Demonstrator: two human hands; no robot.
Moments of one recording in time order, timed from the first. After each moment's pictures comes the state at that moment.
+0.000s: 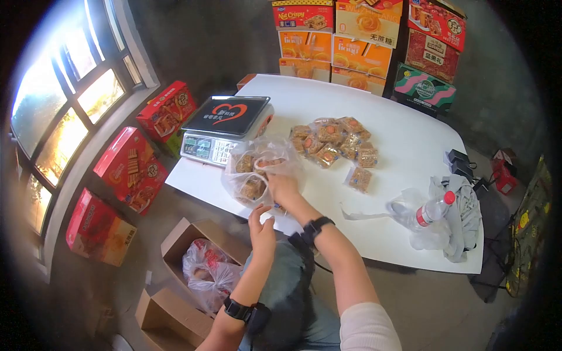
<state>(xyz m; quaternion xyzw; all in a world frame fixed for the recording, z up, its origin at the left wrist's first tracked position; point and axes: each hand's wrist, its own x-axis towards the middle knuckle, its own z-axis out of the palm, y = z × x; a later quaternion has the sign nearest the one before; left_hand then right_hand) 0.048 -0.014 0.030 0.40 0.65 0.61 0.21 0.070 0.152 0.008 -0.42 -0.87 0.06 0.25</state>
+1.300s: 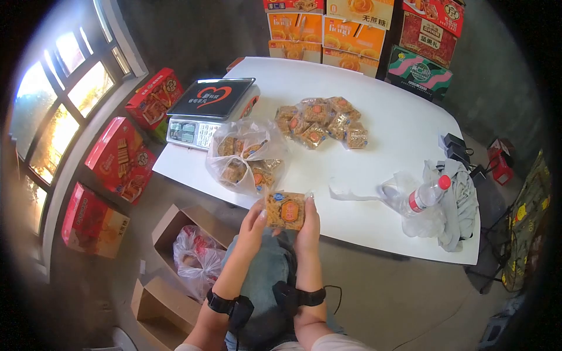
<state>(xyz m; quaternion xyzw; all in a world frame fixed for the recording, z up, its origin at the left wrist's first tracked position) 0.064 -0.042 0.058 0.44 0.45 0.61 0.49 0.176 0.001 0.049 -0.32 -0.29 0.68 0.59</state>
